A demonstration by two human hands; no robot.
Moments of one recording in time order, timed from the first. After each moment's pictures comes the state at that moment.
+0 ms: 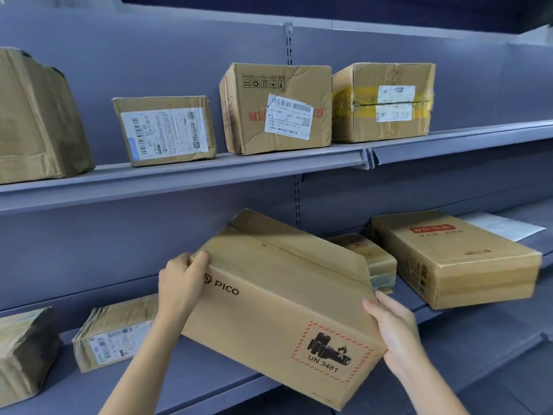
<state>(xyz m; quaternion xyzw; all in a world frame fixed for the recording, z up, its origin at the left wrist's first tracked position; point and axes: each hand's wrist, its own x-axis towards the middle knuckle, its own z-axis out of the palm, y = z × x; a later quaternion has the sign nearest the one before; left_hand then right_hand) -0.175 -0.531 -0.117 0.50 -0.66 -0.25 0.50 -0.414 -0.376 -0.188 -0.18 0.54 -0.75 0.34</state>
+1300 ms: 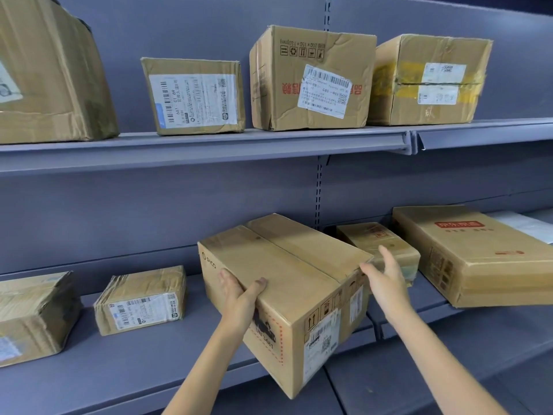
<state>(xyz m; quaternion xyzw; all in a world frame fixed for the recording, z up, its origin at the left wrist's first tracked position) -0.202 -0.545 -0.221 0.42 -0.58 -0.51 0.47 -0.426 -0.442 -0.183 -0.35 0.71 -0.58 0.19</state>
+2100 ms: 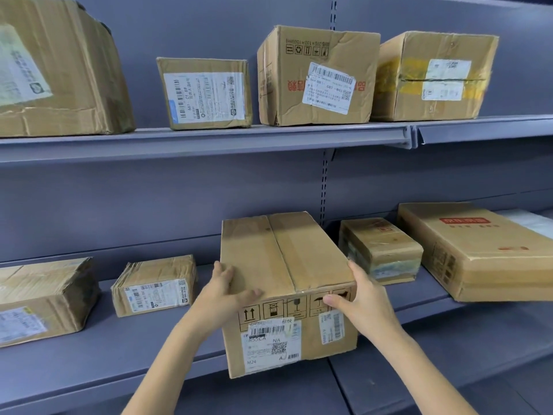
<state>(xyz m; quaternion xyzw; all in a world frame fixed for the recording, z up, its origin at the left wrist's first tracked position) -0.149 -0.491 -0.168 0.49 -0.75 -0.36 0.26 -0.377 -0.406 -0.191 -0.52 0.75 -0.39 0.11</state>
